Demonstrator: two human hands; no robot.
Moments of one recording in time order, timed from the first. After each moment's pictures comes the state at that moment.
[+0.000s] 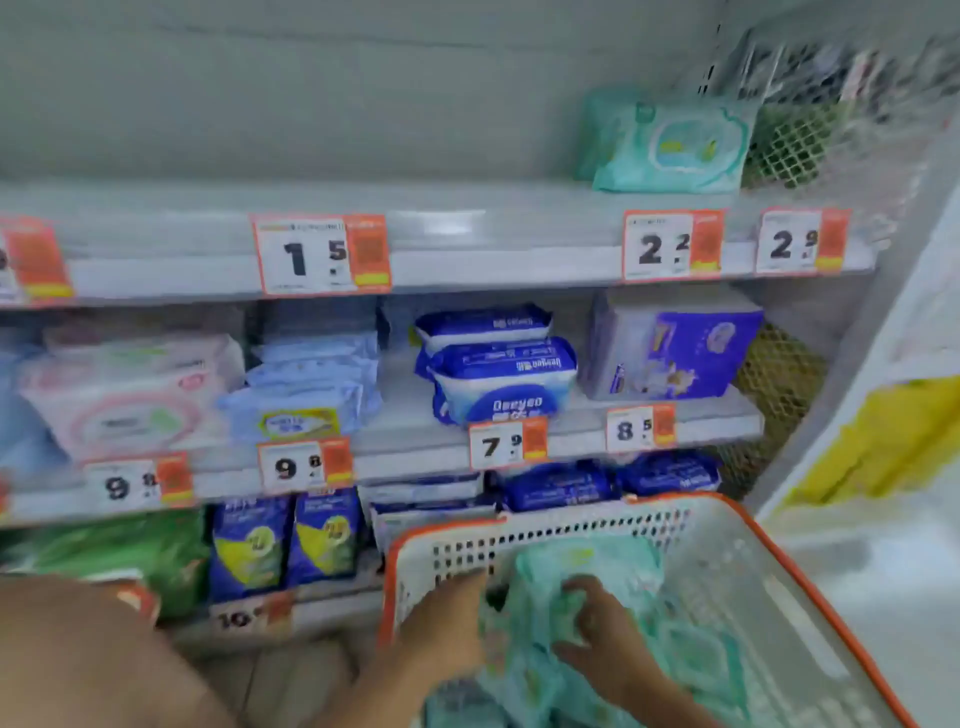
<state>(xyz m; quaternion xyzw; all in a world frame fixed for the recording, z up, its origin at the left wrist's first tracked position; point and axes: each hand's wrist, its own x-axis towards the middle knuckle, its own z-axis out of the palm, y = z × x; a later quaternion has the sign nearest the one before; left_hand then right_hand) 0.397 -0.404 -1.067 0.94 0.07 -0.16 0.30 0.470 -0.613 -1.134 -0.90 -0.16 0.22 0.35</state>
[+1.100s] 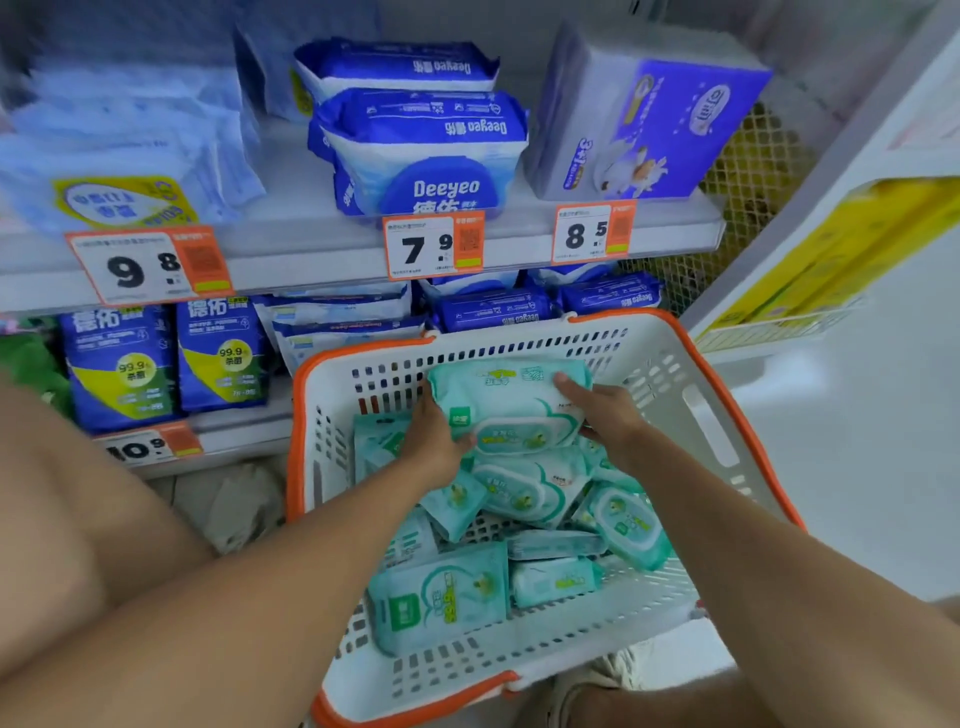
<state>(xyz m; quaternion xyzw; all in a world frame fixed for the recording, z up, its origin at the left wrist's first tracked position) 0.443 -0.450 -1.180 0.84 0.19 -0.10 0.50 0.527 -0.663 -1.121 -0.78 0.18 0.24 0.55</state>
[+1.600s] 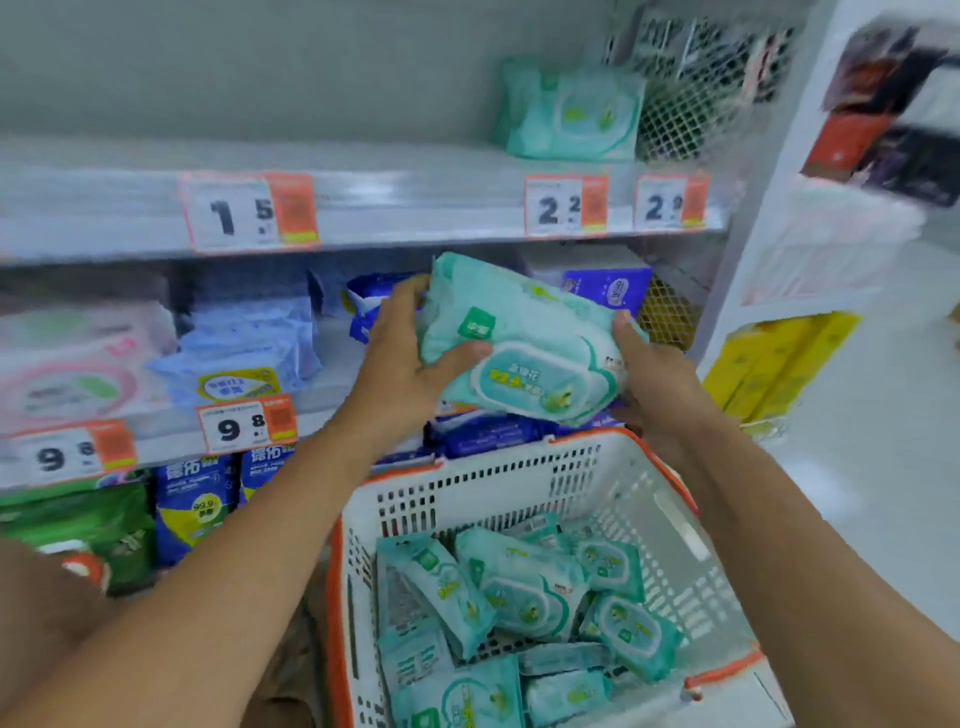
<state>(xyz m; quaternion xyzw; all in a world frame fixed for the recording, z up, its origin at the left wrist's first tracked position) 0.431 -0.411 -0.889 0.81 -0.03 0.23 0.53 0.490 -0.643 -0.872 -0.74 0.05 0.03 0.67</state>
